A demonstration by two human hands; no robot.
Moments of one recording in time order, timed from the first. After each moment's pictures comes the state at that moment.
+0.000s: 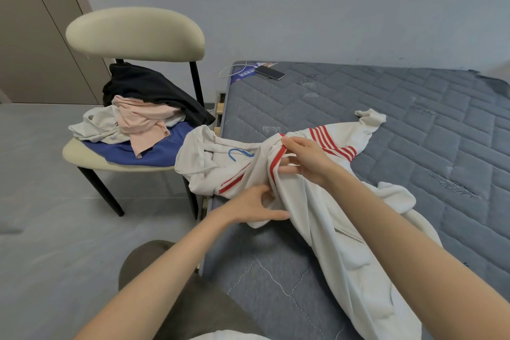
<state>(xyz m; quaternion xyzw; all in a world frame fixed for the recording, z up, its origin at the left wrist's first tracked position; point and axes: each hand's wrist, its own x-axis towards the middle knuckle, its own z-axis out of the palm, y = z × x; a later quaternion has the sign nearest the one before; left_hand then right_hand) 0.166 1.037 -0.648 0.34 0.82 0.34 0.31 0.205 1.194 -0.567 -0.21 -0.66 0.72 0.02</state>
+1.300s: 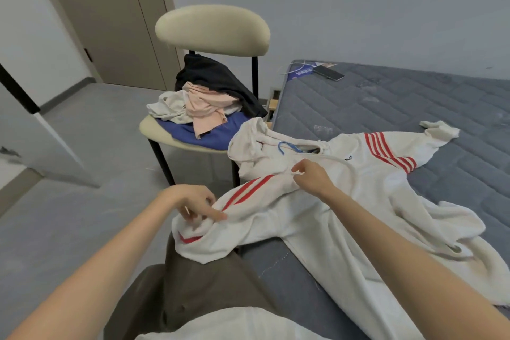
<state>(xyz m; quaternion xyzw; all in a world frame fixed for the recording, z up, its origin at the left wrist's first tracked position) 0.137 0.856 -0.611 0.11 0.88 0.11 0.45 0.179 1.133 -0.639 -0.17 -0.93 0.33 -0.06</state>
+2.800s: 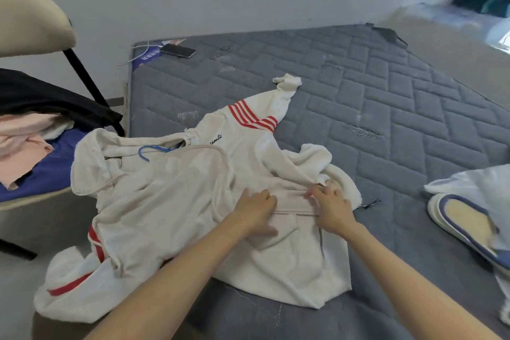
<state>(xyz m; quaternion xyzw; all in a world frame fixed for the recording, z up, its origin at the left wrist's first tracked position) 0.261 1.177 -0.690 0.60 0.78 -0.03 0.19 0.410 1.320 -0.709 -0.40 -0.90 0.14 -0.10</state>
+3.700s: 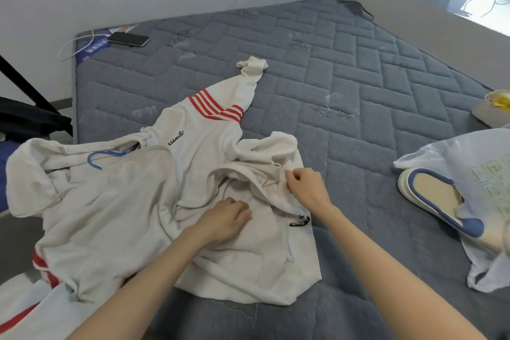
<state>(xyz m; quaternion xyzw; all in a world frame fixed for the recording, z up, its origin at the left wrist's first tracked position) 0.260 1.182 -0.716 0.53 0.77 0.10 0.34 0.406 1.344 -0.704 -0.50 -0.78 0.36 0.12</state>
